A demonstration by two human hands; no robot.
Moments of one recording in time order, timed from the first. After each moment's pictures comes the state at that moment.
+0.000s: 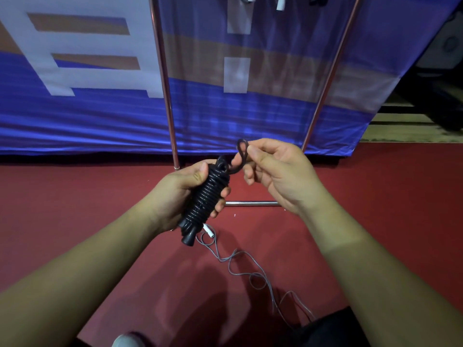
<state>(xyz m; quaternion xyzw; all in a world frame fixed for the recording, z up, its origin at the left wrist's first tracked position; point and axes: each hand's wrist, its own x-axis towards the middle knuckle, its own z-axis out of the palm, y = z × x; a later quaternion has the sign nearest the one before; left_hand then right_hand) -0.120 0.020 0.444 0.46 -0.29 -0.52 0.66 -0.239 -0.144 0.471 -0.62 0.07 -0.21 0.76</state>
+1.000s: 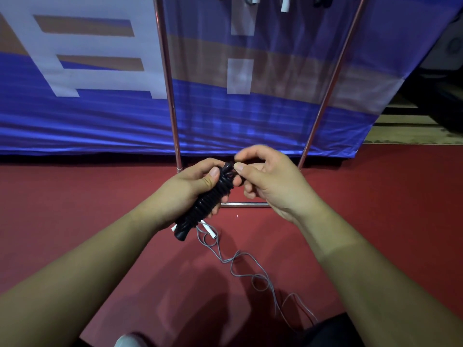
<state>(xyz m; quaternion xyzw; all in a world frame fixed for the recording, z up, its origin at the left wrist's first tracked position) -0.120 0.025 0.454 0.60 -0.37 -0.41 0.58 -0.233 -0.133 0.464 -0.68 0.14 -0.15 0.71</state>
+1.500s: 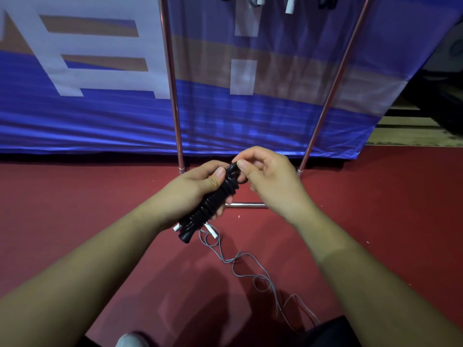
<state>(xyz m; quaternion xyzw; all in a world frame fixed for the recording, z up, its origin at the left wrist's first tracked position) -0.120 0.025 0.457 0.61 -0.36 -0.41 0.57 -0.229 -0.126 0.464 -0.78 0.12 -0.22 0.57</state>
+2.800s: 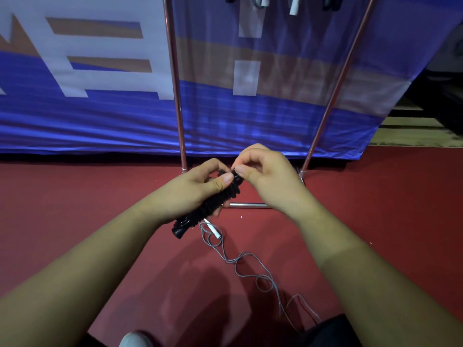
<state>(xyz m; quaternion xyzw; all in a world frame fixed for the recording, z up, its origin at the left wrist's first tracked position) -0.116 0.033 0.471 0.67 -0.40 -0.38 0.50 -0.220 -0.122 0.471 -0.84 0.12 -0.21 0.48</state>
